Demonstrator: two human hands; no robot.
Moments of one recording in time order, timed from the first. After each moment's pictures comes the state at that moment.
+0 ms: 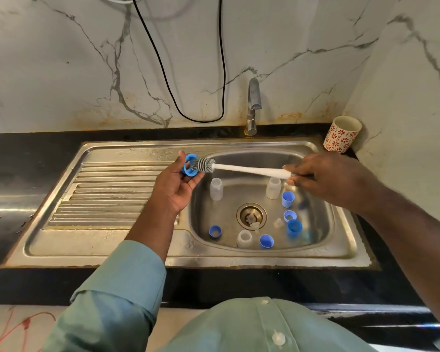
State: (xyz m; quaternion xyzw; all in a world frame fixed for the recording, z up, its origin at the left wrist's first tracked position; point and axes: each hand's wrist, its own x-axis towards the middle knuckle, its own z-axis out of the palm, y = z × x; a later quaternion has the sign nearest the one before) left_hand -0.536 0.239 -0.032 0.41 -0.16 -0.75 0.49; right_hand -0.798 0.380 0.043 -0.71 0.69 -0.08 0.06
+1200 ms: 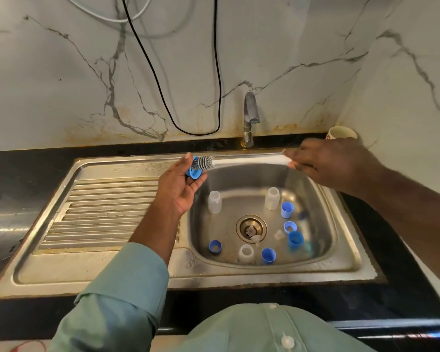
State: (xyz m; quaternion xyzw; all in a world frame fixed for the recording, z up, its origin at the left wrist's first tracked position) left_hand -0.548 0.210 -0.026 0.42 -0.21 -0.74 0.48; right_hand -0.803 0.351 0.074 -0.72 0.70 0.01 -0.06
